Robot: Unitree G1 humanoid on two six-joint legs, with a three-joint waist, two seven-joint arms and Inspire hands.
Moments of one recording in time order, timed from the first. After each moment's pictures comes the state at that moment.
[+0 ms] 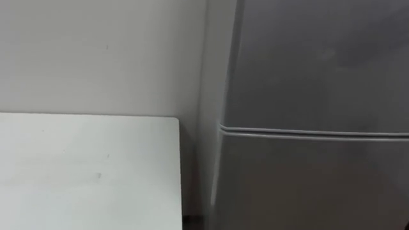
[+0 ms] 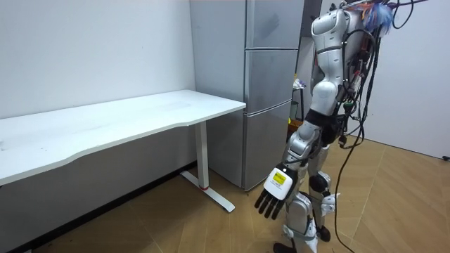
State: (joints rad) left arm 0.36 0.21 0.23 1.04 0.19 0.03 0.22; right arm -0.02 -0.62 -0.61 -0.24 0.62 -0.08 -0.54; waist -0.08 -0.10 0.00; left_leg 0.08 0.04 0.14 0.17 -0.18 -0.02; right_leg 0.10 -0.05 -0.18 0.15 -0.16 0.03
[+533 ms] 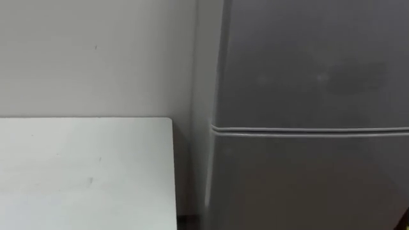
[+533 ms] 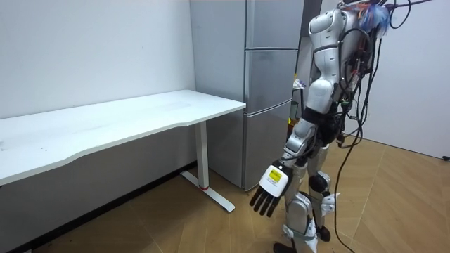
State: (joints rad) left arm 0.35 0.21 0.23 1.02 0.11 0.05 0.24; right arm 0.16 -0.42 -0.65 0.03 0.70 -0.09 -0.72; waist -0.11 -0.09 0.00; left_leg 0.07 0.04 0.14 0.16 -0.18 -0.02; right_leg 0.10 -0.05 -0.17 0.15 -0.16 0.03
